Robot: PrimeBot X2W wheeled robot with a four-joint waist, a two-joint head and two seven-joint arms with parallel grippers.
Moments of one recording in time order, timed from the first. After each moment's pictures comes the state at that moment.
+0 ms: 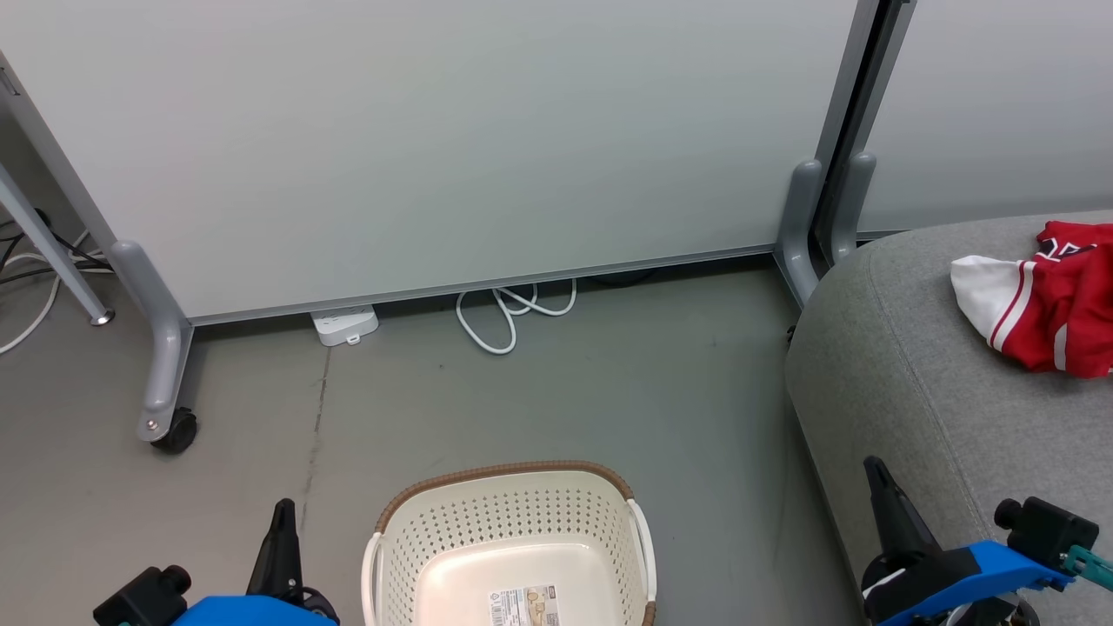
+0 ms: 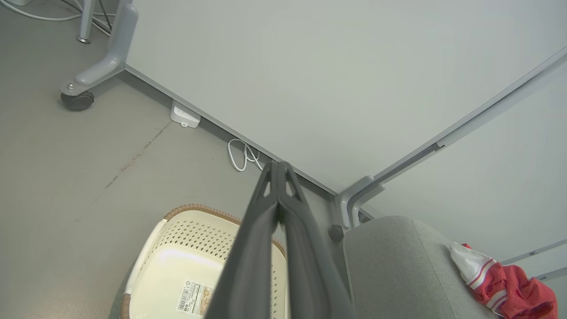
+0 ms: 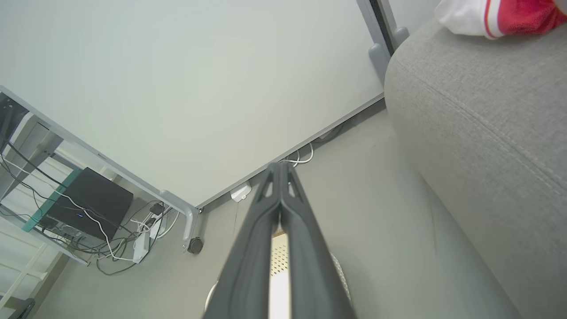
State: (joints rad) left arm 0.01 0.09 -0.04 0.35 -0.81 -0.13 -0.13; right arm -0.04 -0.05 -0.03 0.30 0.64 0.13 -0.03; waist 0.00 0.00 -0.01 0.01
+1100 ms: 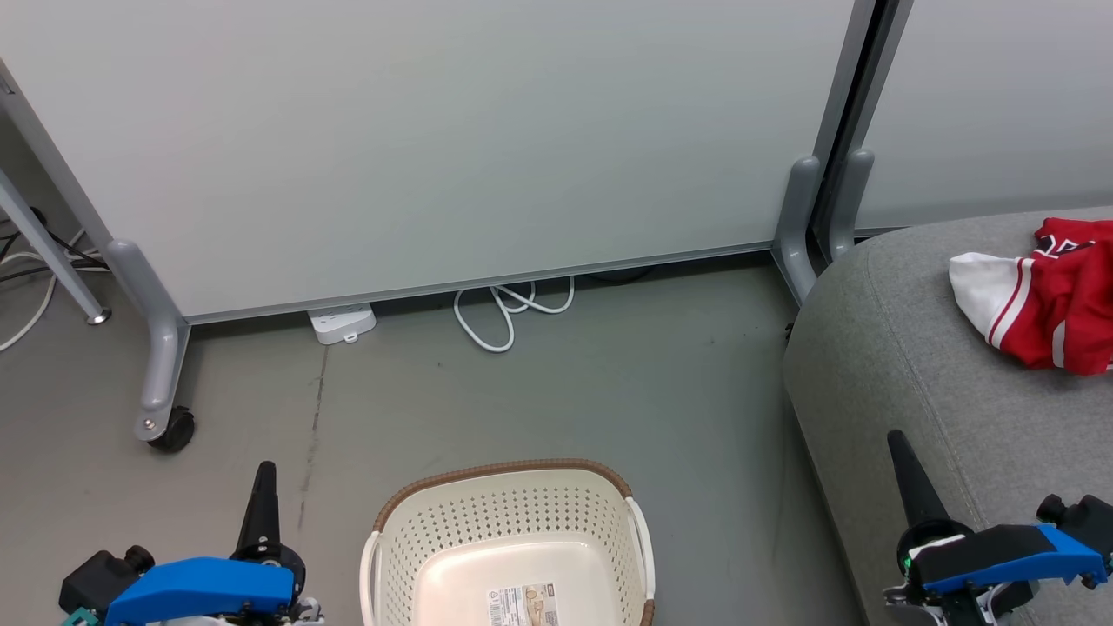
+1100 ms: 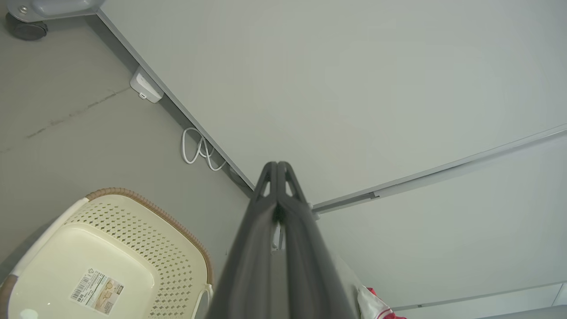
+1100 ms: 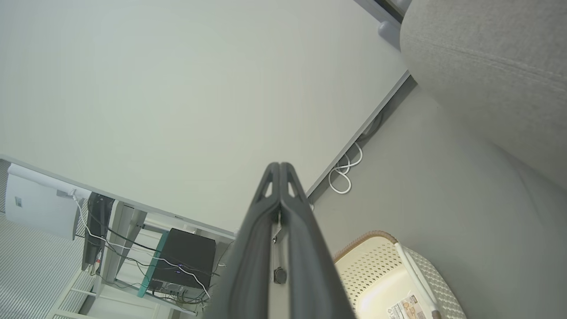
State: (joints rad) left arm -0.04 0.07 0.02 0.31 -1.16 -0.13 -0.03; right arm -0.07 -0.05 -0.07 0.28 1.06 0.13 0.03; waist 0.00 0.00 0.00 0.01
